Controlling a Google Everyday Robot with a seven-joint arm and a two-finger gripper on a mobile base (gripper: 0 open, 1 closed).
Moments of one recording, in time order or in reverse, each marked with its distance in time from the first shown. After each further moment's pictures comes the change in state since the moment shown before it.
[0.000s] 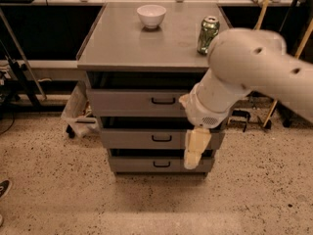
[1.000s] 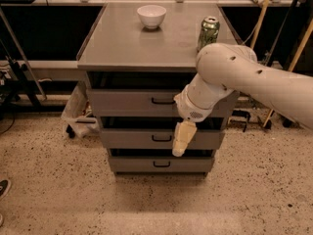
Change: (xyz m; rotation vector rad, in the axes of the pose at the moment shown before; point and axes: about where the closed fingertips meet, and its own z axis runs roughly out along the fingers) arm 0.003 -0.057 0.069 -0.002 -0.057 0.076
